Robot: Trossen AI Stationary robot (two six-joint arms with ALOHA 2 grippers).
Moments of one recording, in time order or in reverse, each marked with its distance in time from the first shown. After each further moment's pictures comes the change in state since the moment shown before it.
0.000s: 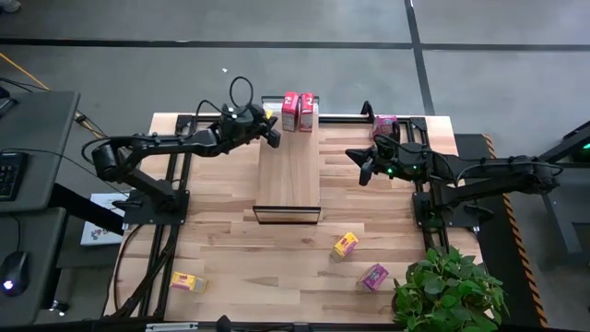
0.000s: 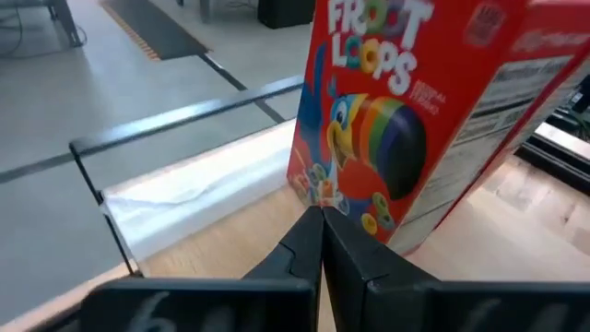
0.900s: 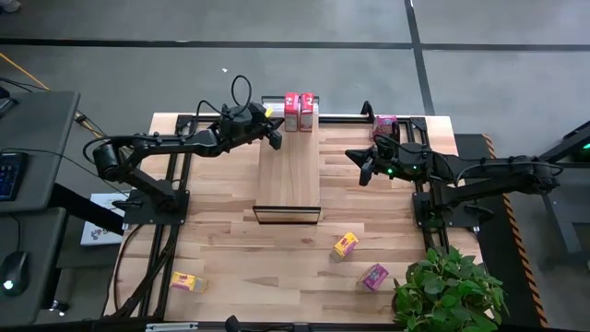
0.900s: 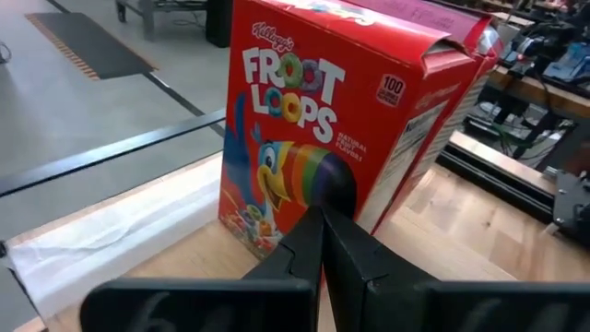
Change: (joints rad) left arm 0.001 0.006 0.000 0.098 0.136 0.011; right arm 0.000 0.000 0.000 0.000 -0.010 0.006
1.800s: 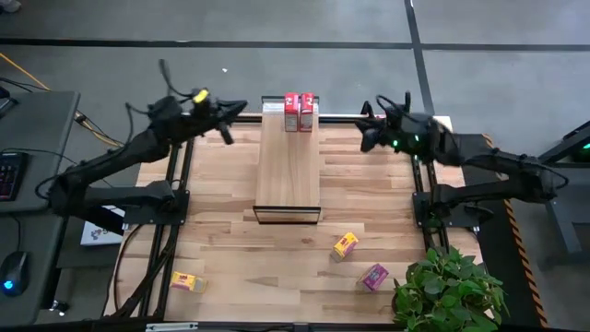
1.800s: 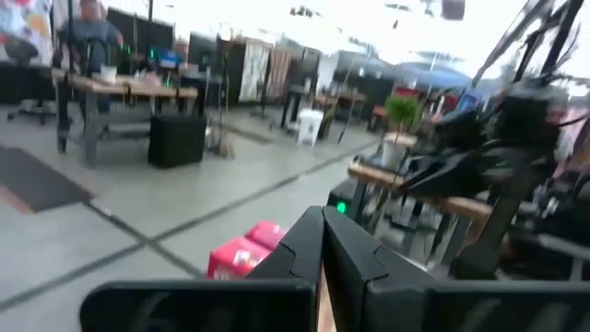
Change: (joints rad) left arm 0.064 -0.600 0.000 -0.231 0.188 0.055; right arm -0.249 0.085 0.326 -0.373 0.036 -0.005
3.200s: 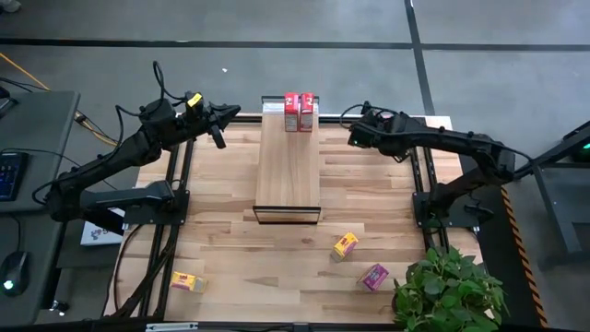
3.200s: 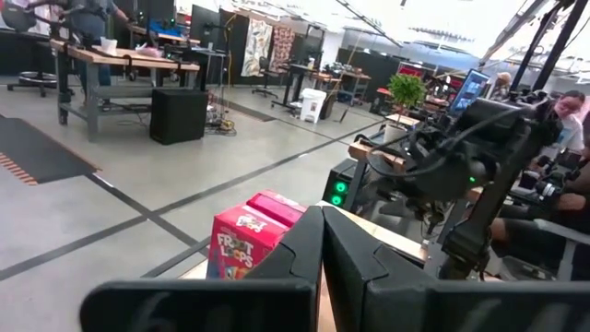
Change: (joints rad) left arm 0.000 -0.063 0.000 -0.135 0.002 -0.020; right arm -0.058 0.451 0.230 -0.874 0.366 1.529
